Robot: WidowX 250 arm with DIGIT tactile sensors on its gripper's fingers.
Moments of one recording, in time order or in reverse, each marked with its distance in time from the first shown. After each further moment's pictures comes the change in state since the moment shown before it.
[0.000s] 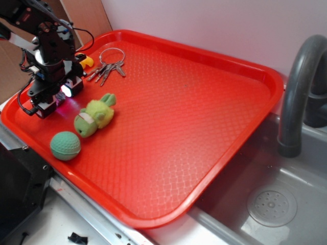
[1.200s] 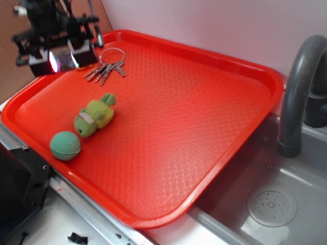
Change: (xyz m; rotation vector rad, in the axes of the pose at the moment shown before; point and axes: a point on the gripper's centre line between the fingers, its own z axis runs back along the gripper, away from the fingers) arm -0.035 -0.003 0.135 -0.260 0.311 -0.818
